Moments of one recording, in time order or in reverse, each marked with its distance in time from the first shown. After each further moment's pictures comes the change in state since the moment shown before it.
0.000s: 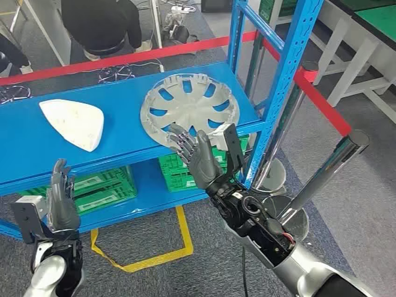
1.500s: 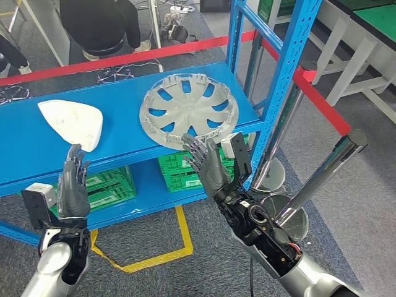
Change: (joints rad) left arm -0.078 -0.048 -0.002 0.065 -0.031 -0.127 -0.022; right arm 0.081 -0.018 -0.037 -0.037 0.035 -0.038 0.035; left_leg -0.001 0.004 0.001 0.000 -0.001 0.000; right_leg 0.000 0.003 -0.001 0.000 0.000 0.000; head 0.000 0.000
